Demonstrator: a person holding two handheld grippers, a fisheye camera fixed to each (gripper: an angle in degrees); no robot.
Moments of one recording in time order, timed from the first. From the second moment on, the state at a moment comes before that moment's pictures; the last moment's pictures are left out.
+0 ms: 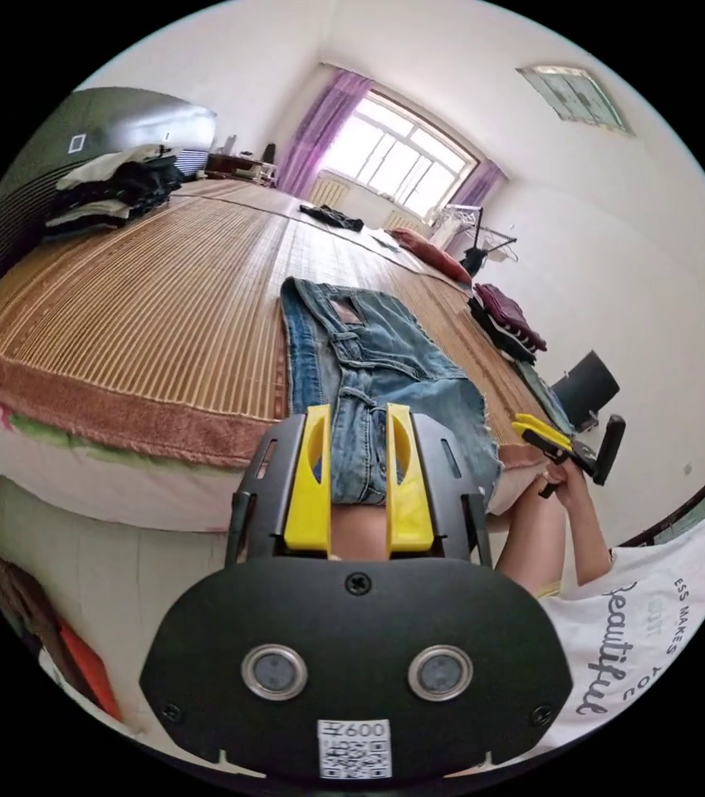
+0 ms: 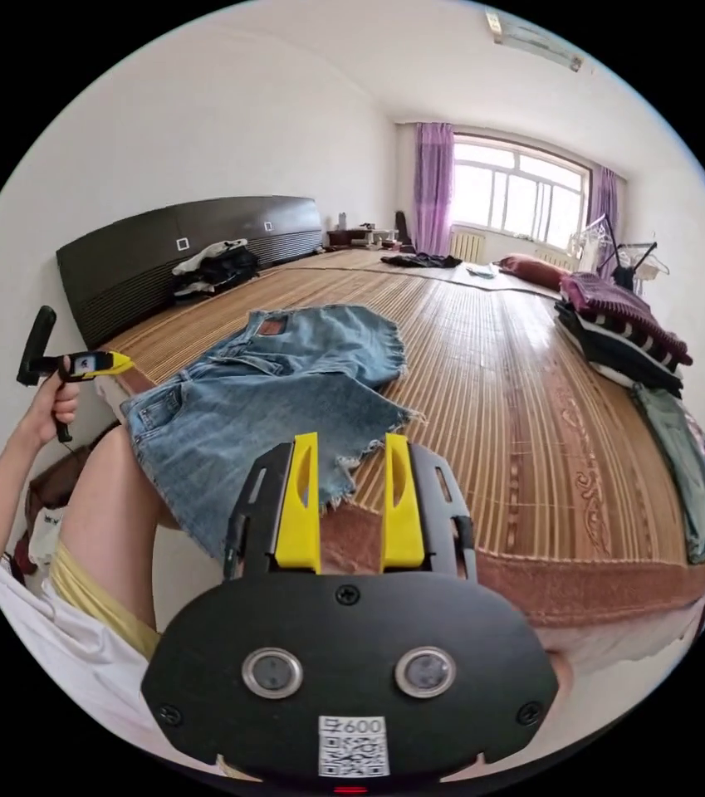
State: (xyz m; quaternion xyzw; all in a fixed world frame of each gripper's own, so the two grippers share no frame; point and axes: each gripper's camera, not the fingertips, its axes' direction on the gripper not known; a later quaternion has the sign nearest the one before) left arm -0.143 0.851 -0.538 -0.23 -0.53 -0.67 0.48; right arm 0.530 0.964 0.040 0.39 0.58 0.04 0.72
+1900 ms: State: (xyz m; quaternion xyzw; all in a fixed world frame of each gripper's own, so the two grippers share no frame) left arm -0.319 0.800 -0.659 -0.08 -0.47 -0.62 0.62; right arm 0.451 1.119 -0.182 0.43 0.40 0.01 0.81
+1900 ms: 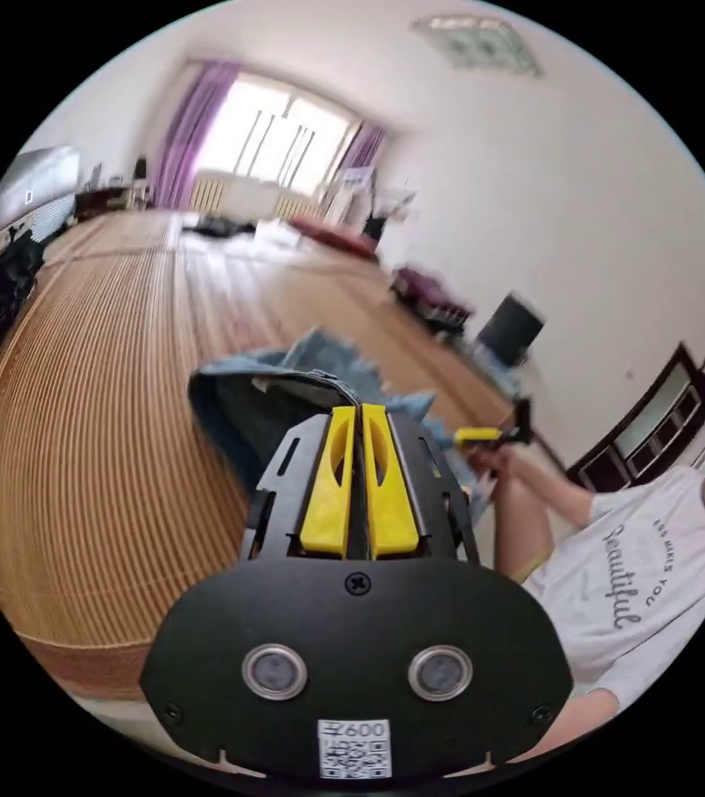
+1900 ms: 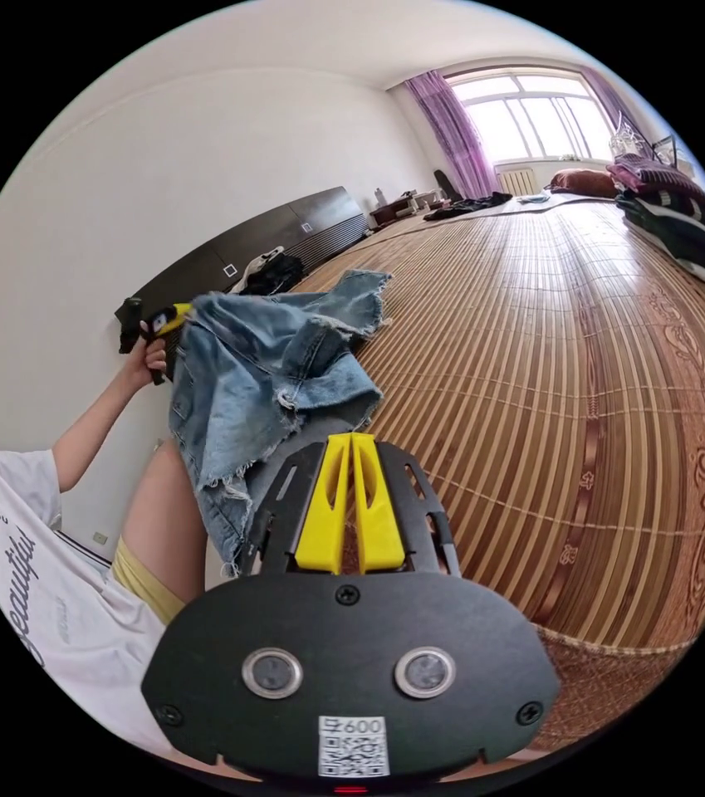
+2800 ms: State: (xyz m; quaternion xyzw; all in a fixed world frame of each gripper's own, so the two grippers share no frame) left arm -0.269 0.928 -0.559 -0.29 -0.43 -0.70 0.48; right arm 0.272 0.924 -0.228 0.36 0.47 0.04 0.80
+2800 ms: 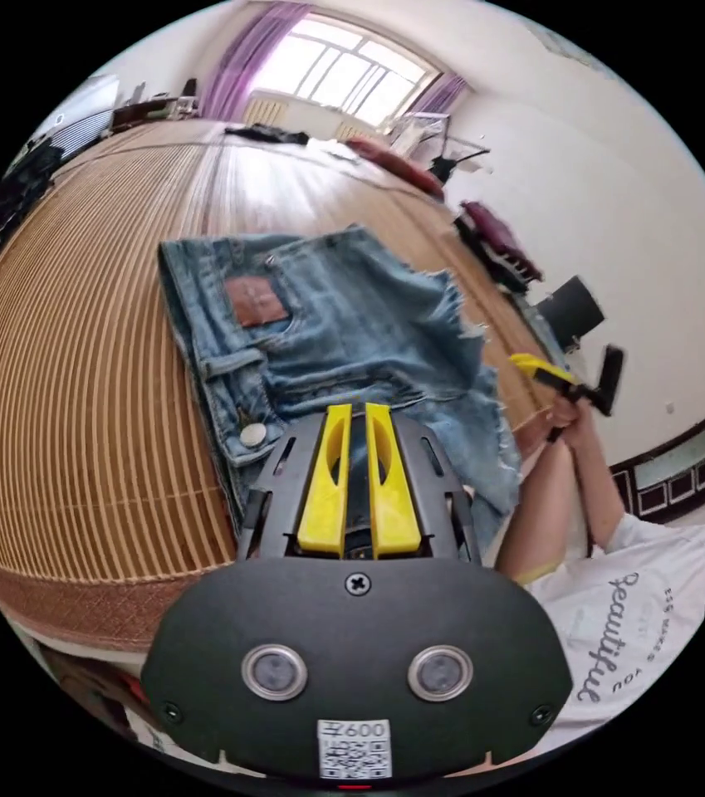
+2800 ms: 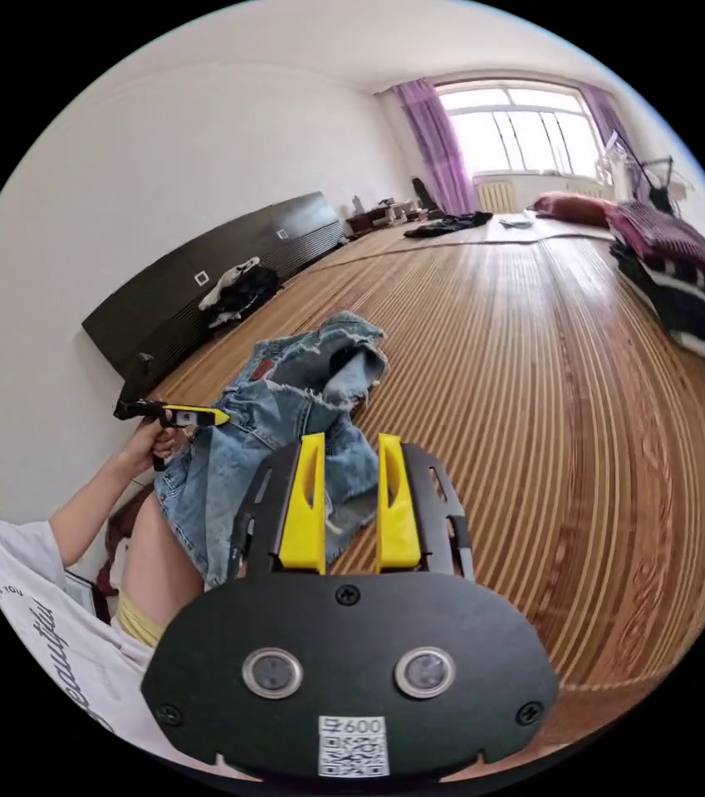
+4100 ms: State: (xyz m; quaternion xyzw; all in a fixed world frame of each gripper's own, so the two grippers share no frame) left arm -0.226 0.933 -0.638 -0.19 -0.43 -0.73 0.50; right arm 0.240 0.682 -0.344 0.36 0.46 0.09 0.81
